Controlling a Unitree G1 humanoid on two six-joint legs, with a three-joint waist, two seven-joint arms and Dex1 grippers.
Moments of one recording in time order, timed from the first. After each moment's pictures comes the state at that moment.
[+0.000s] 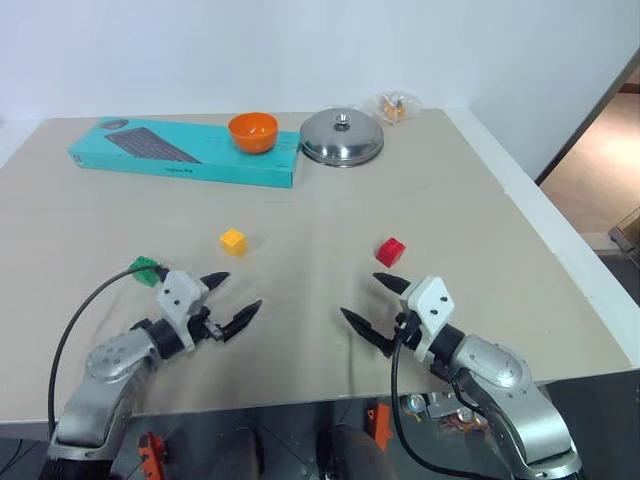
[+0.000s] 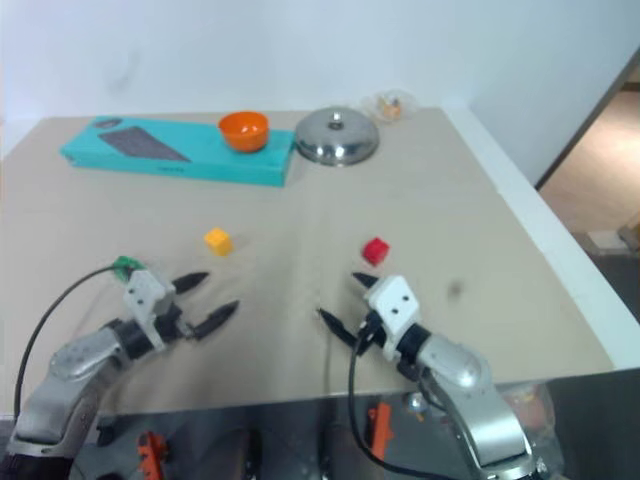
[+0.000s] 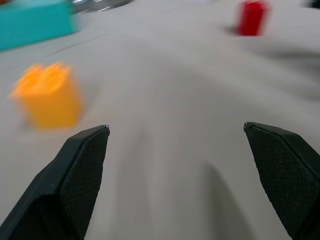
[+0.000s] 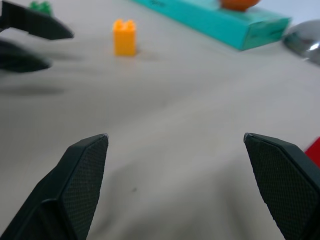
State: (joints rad) left arm -0.03 0.50 0.05 -0.29 -0.37 0.22 -0.76; right arm -0.01 -0.44 0.06 -0.53 0.22 0.36 0.52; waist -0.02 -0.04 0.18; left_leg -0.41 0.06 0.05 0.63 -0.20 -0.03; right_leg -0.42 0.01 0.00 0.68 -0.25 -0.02
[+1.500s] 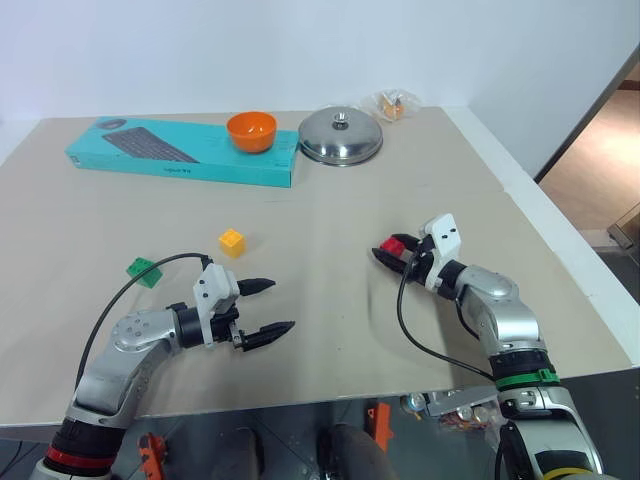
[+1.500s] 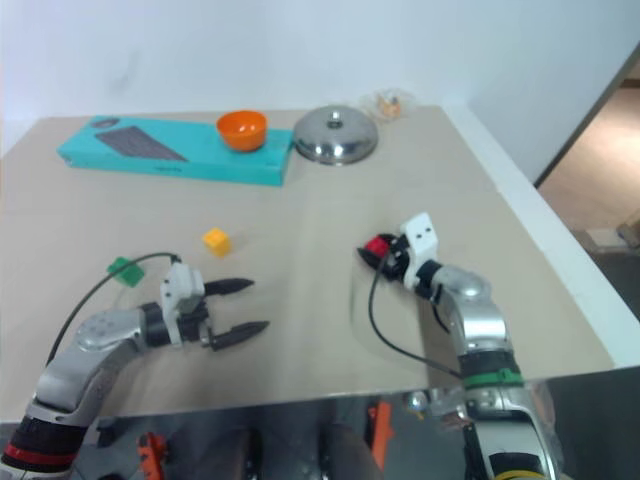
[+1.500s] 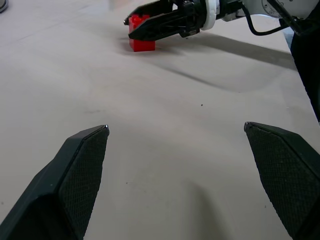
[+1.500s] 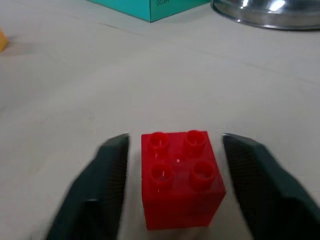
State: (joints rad) left arm -0.14 0.54 -0.05 -0.25 -0.43 0.31 -0.96; right arm -0.52 -0.44 -0.04 0.35 0.23 0.21 0.74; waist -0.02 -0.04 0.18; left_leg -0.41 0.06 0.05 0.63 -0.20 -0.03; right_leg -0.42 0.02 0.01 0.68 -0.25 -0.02
